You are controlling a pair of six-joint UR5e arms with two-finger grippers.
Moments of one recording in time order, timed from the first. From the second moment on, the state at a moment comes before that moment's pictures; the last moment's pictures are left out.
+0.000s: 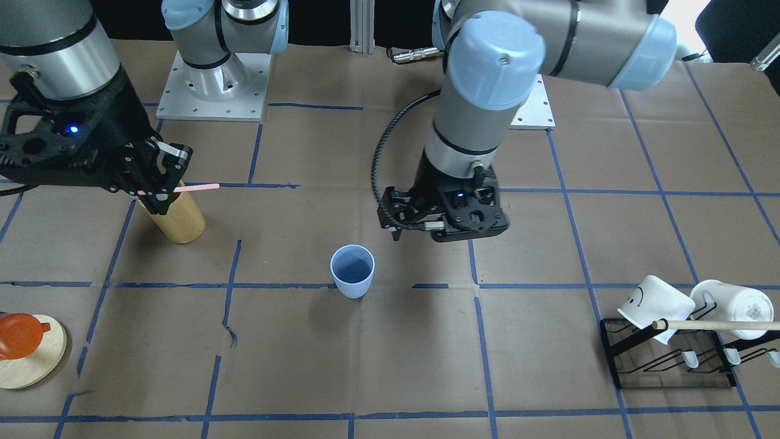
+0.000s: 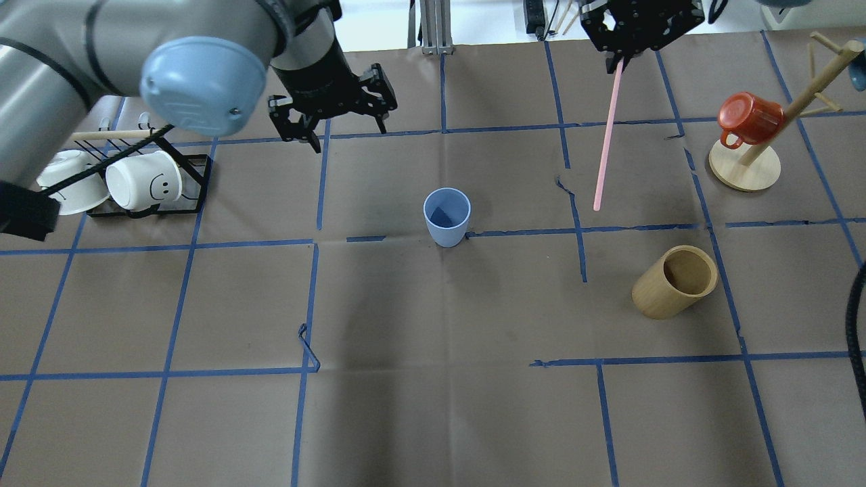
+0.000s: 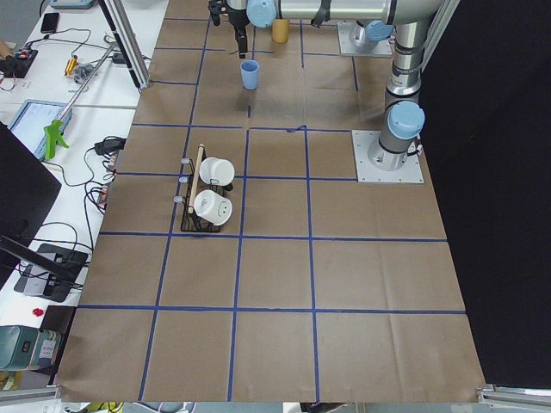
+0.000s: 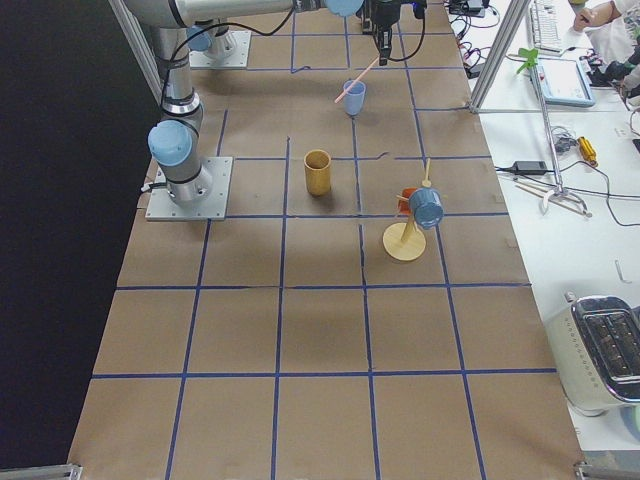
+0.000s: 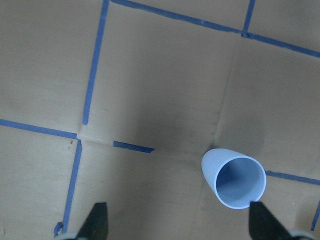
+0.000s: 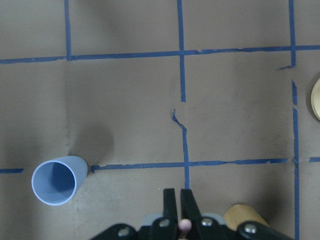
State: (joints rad) left arm -1.70 -1.78 -1.46 -1.38 1.49 -0.36; right arm 1.65 -1.32 1.23 -1.61 -1.57 0.12
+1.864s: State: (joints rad) left arm -1.59 -1.65 -1.49 -1.56 1.58 -0.12; right arm 1.92 -1.08 1.32 -1.96 -1.64 0.44
